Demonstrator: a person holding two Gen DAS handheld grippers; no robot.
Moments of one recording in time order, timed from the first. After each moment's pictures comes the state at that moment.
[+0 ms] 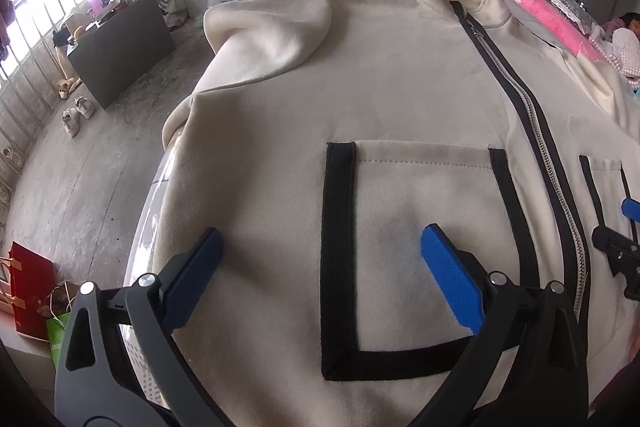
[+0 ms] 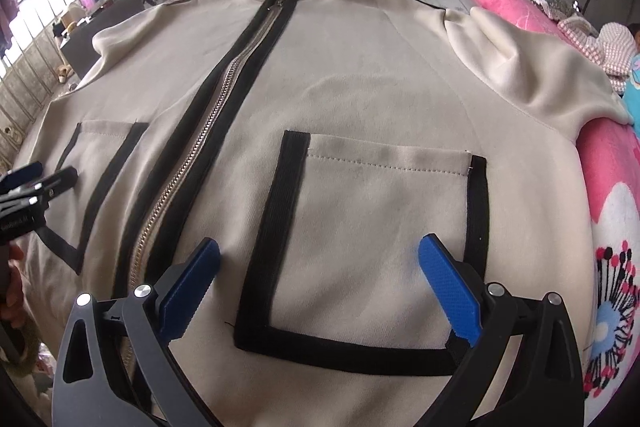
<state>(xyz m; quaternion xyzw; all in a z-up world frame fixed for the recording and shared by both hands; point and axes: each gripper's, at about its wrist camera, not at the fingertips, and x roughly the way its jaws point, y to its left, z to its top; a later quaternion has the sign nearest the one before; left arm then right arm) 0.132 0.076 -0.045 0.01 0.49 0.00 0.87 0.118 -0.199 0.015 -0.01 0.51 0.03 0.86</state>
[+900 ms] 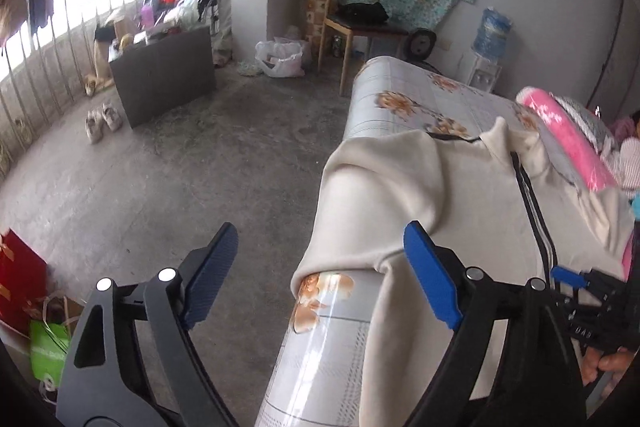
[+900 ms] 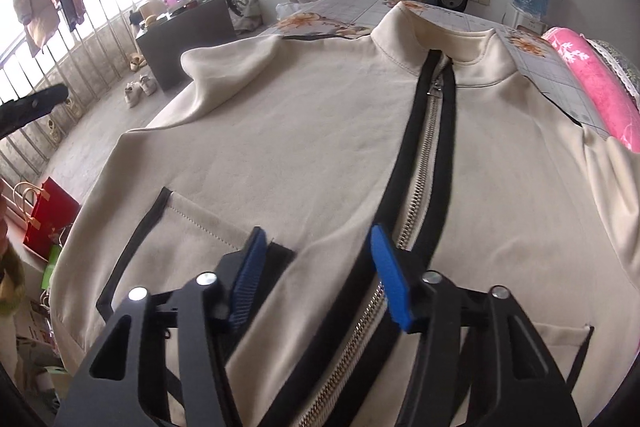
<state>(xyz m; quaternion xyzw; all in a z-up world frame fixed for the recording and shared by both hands) 0.163 0.230 0.042 -0.11 0.38 0.04 0.92 0.186 -0.098 0.029 -0.04 0.46 0.18 0.87</state>
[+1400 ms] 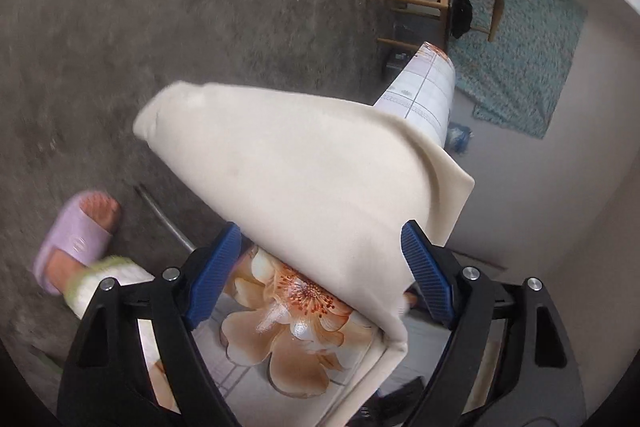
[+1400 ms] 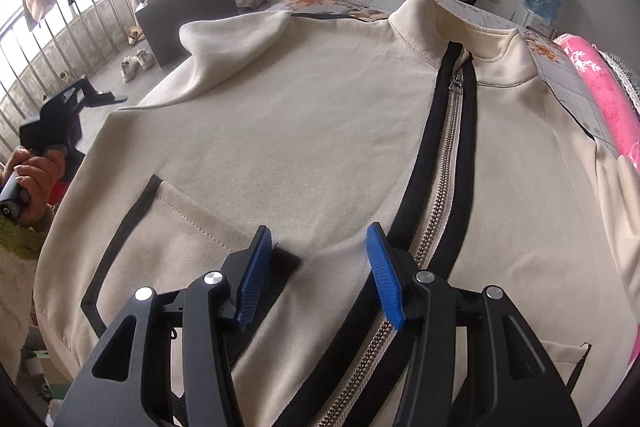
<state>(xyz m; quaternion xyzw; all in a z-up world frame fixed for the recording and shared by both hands) 0.215 0.353 -0.201 -0.71 0.43 -0.10 0.54 0.195 -0.079 0.021 -0.08 0.48 0.18 0.85</state>
